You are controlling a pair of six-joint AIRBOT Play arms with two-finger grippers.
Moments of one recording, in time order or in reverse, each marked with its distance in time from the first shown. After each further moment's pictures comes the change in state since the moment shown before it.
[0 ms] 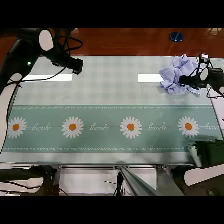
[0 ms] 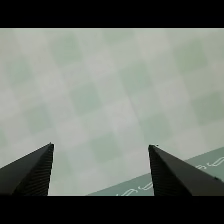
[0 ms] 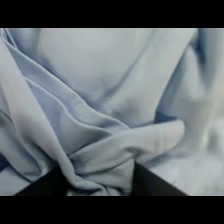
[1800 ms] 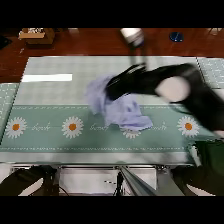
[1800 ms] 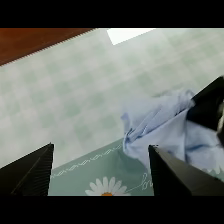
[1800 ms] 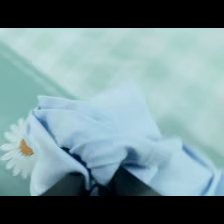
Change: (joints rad) left arm -0.041 0.566 0.323 -0.075 -0.460 -0.032; right arm 0.983 0.449 -0.008 0.301 0.142 -0.097
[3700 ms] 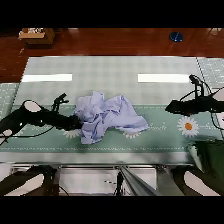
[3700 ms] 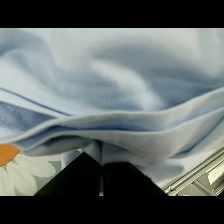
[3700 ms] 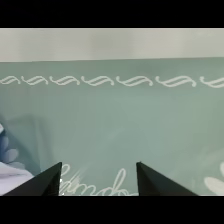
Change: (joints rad) left arm 0.315 -0.222 -1.418 -0.749 0.598 0.305; right arm -0.954 0.153 -0.514 0.249 0.296 -0.332
